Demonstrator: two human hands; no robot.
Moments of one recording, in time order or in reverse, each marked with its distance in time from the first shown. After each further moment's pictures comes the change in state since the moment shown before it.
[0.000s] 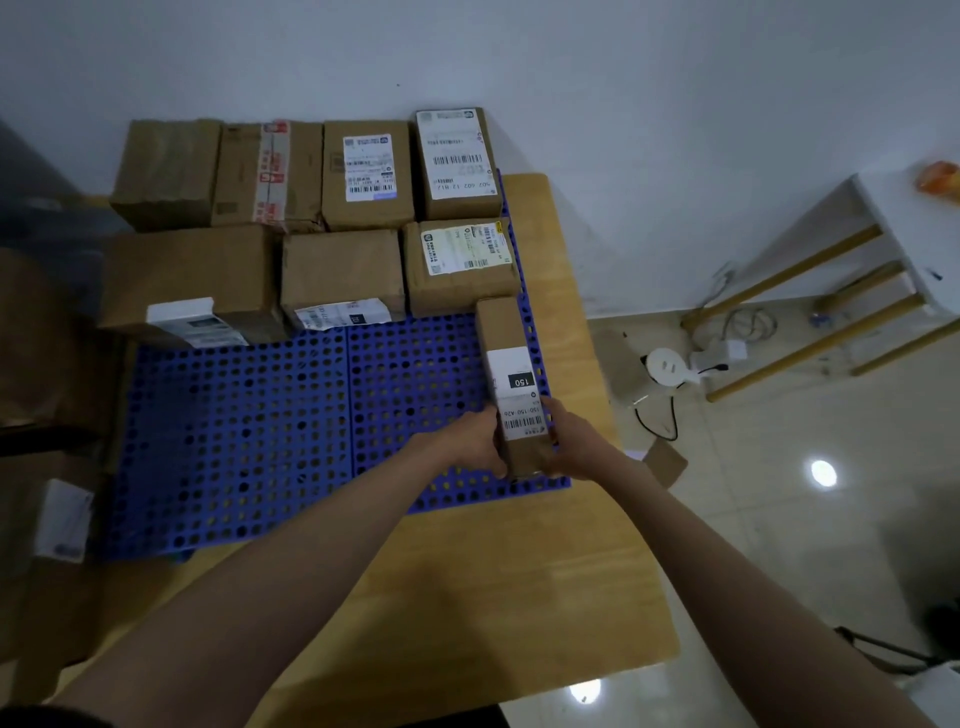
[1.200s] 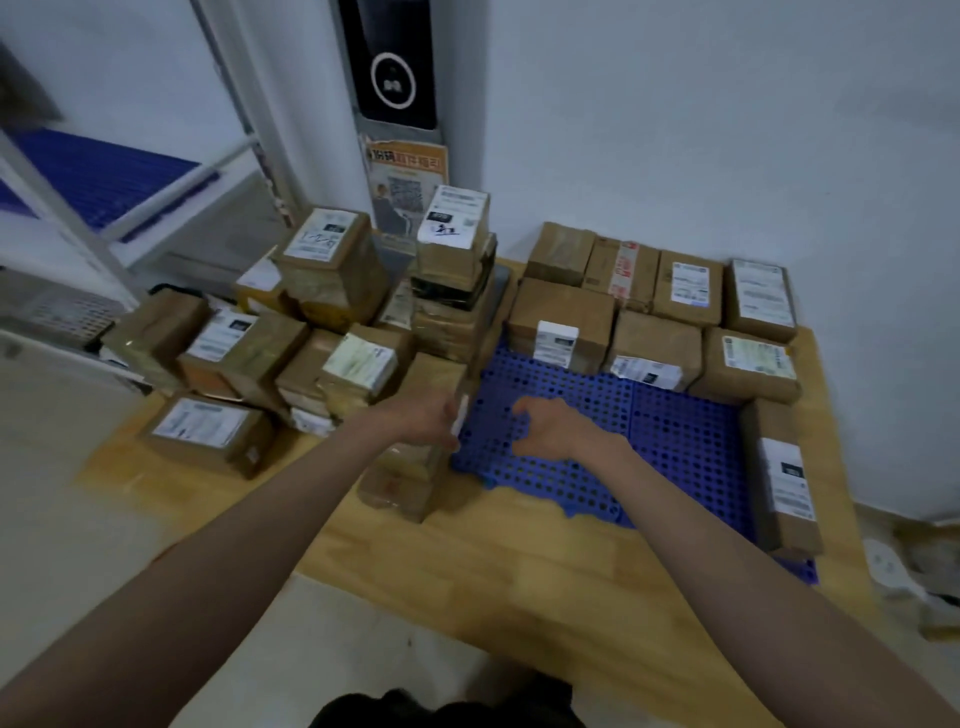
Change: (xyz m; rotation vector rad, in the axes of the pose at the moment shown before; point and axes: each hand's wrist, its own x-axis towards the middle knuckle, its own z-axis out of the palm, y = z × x) left_hand -0.423 -0.266 -0.046 0.017 0.540 -0.347; right_hand -0.115 -0.378 0.183 -0.497 -0.175 -0.492
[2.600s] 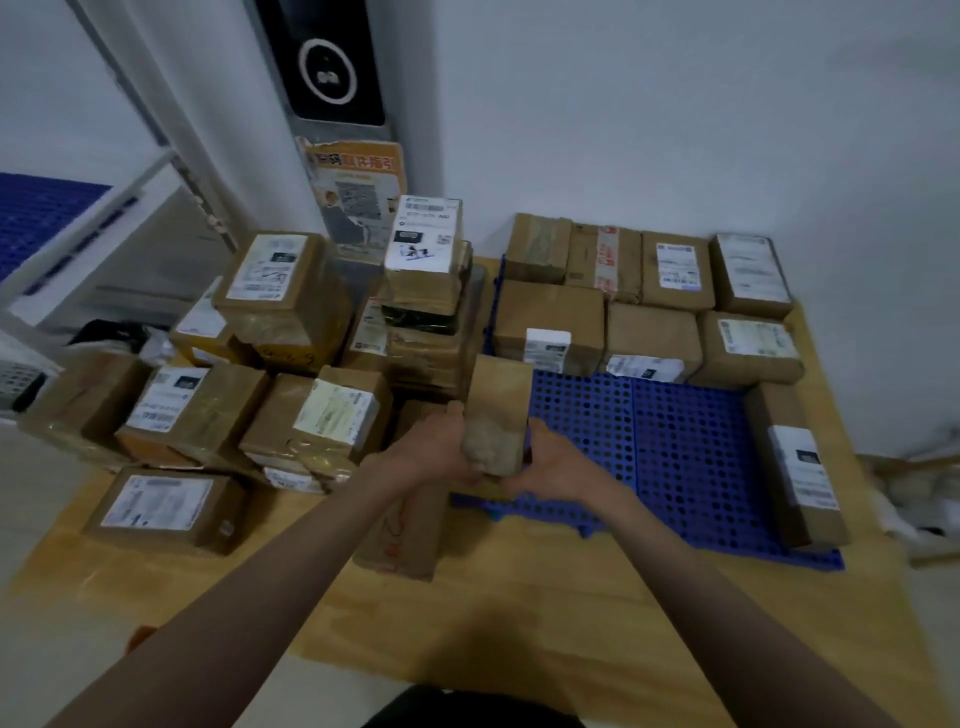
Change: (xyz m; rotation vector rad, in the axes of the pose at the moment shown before) left_hand 0.060 0.001 -0.002 -0.142 0.012 0.072; right_hand 0.038 0.003 0.016 0.502 0.116 0.100
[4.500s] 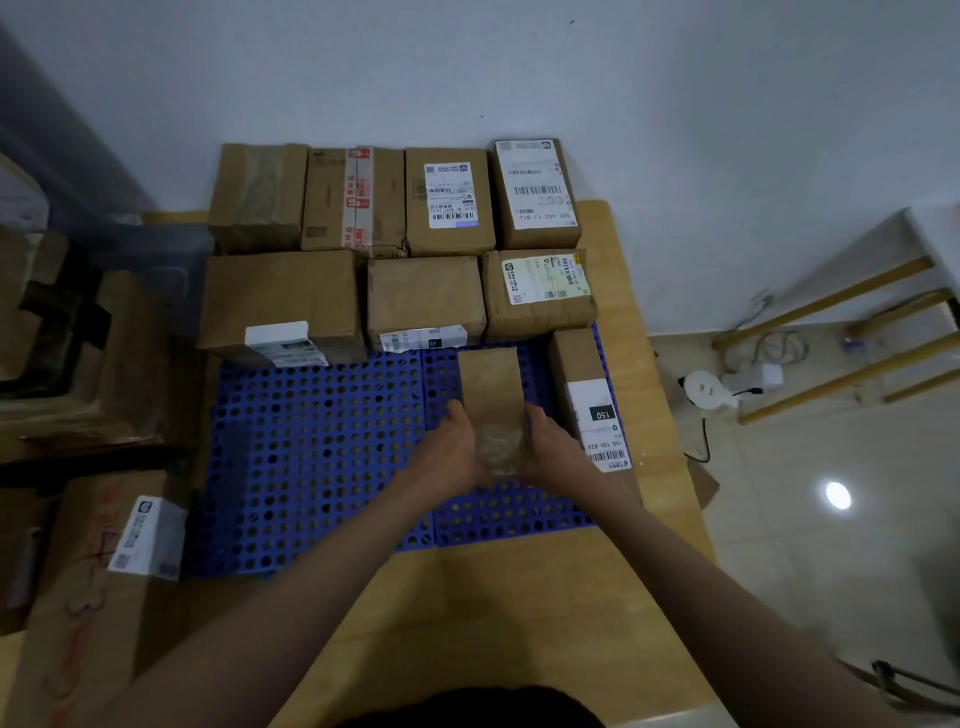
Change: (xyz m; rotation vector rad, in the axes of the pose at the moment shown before) left_hand 0.184 0.248 0.190 0.121 -0.280 -0.010; right_hand -0.007 0.285 -0.161 -0.049 0.221 0.278
